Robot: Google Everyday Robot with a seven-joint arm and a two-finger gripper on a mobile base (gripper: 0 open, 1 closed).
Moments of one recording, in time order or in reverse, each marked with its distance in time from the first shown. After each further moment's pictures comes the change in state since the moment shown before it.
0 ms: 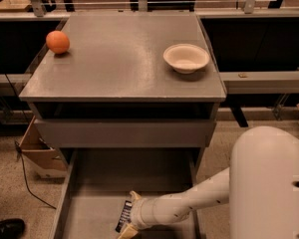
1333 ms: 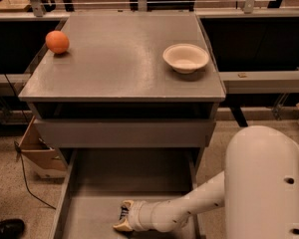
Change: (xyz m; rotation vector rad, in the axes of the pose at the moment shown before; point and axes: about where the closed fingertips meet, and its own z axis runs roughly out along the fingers) arm -0.003 -0.003 0.006 0.081 -0.053 0.005
